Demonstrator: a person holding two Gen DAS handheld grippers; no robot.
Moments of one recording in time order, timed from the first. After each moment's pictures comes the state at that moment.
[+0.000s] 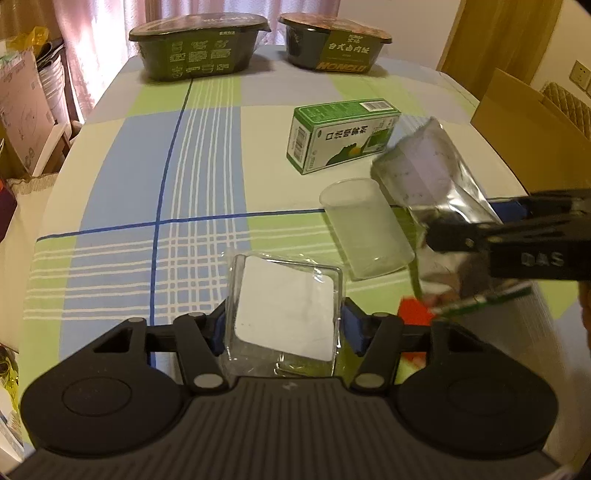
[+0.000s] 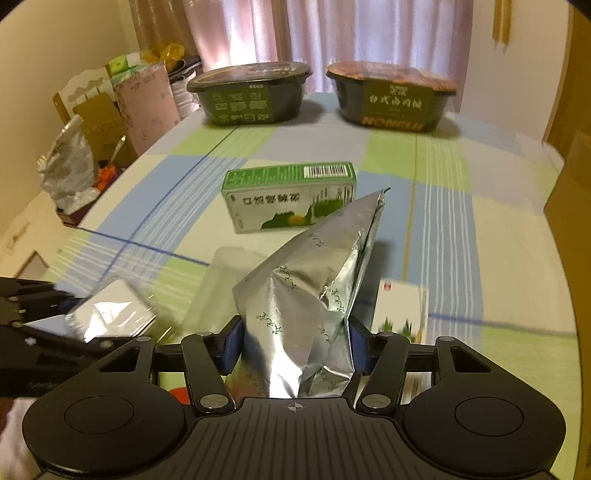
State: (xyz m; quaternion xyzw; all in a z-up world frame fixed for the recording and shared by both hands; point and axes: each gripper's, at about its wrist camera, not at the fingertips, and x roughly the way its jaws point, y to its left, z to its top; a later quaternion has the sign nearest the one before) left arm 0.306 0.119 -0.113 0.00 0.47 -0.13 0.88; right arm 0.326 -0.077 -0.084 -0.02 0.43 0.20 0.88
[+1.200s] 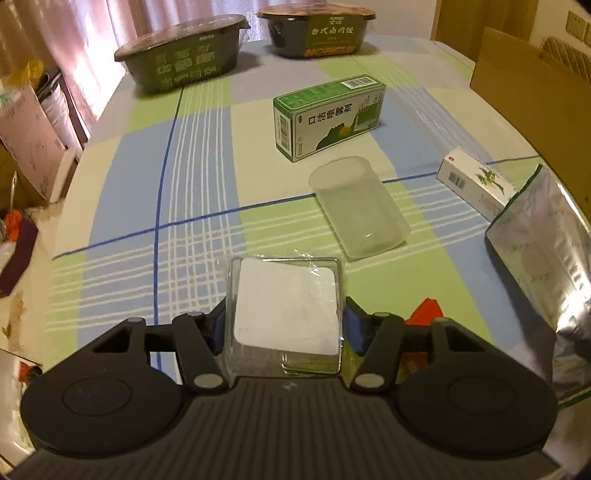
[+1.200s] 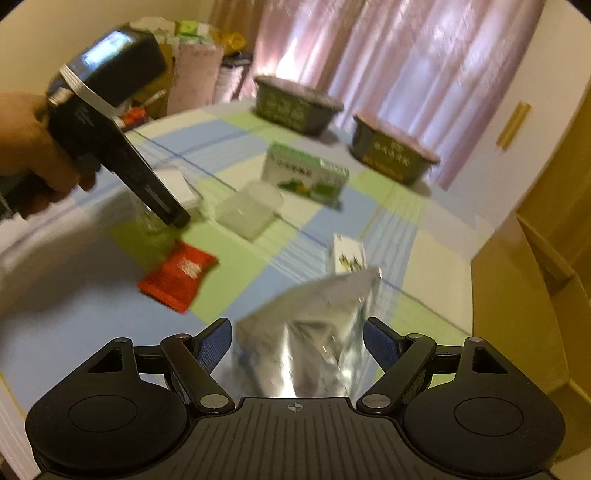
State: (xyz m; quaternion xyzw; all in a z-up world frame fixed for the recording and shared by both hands) left arm 0.299 0.095 -0.113 0.08 0.47 -0.11 0.87; right arm 0.174 -0.097 -0.065 -0.22 0.32 0.20 0.90
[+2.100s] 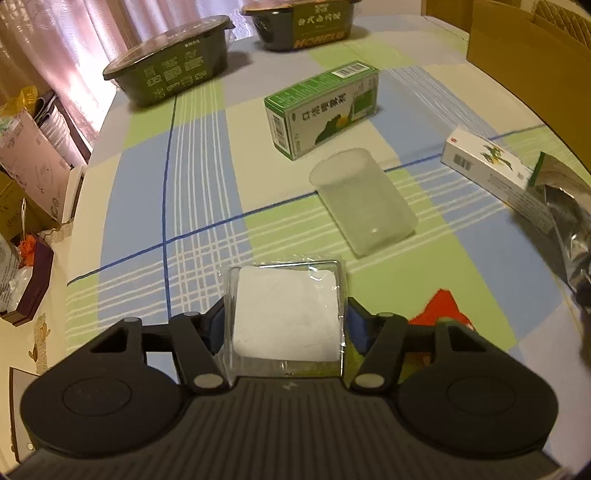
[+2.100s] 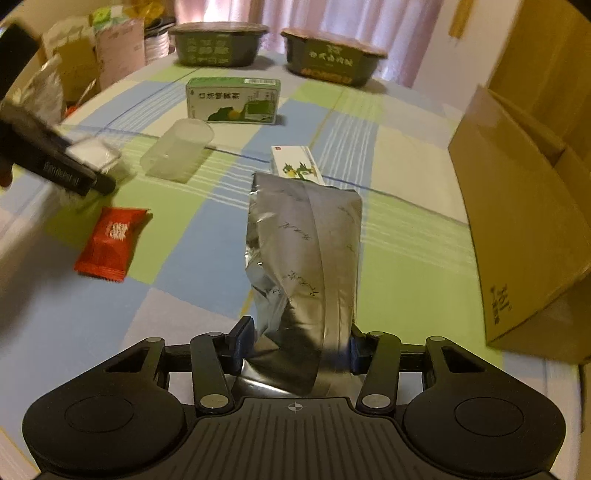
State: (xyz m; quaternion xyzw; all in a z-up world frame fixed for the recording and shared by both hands) left arm 0.304 0.083 -0.112 0.15 0.48 -0.11 0.86; right arm 0.210 -0.147 -0.099 -0.11 0.45 0.12 0.88
